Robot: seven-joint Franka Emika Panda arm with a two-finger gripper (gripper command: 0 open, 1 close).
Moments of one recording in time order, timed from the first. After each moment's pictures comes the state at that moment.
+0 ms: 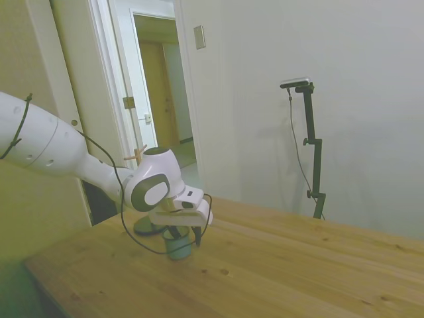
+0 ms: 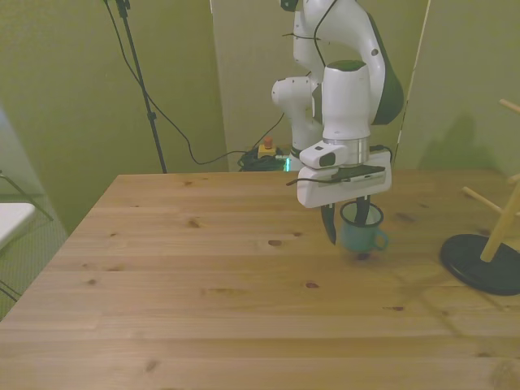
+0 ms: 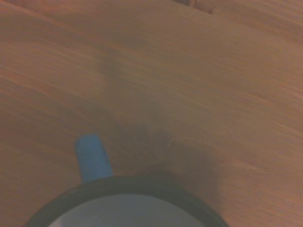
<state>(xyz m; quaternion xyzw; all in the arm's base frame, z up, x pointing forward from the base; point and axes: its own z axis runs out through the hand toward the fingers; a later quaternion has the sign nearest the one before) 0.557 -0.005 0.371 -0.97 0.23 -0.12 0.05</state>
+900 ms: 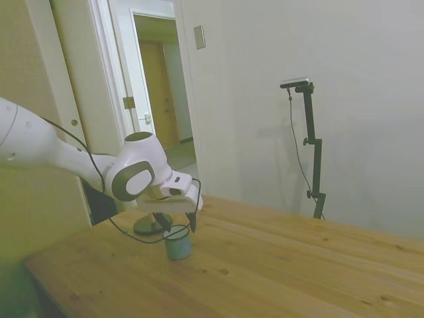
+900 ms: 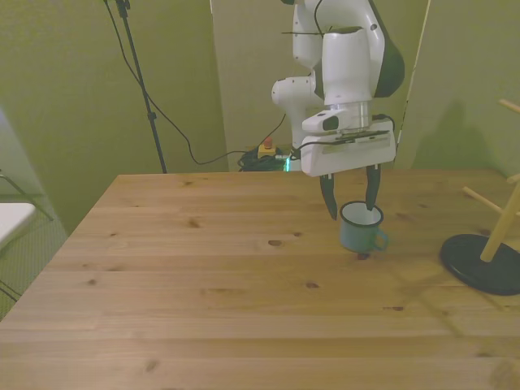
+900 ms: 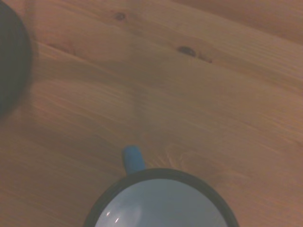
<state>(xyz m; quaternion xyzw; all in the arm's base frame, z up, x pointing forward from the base) 0.523 0.004 0.429 -0.96 0.21 -0.16 0.07</state>
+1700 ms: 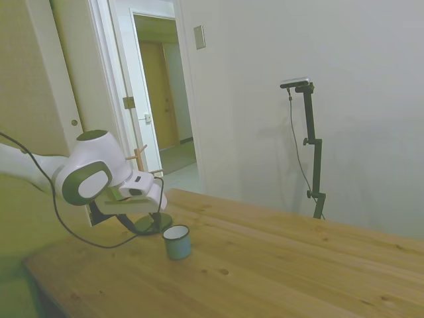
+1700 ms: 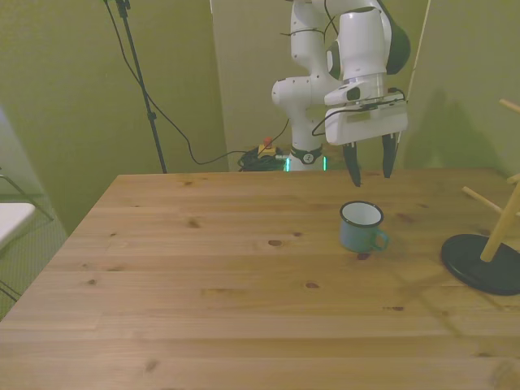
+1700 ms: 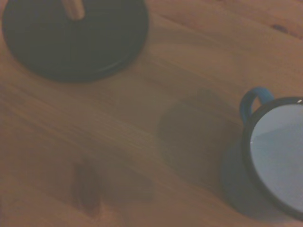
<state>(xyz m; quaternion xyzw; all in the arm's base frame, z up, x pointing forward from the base) 0.428 0.065 0.433 -0.97 0.17 -0.16 0.08</state>
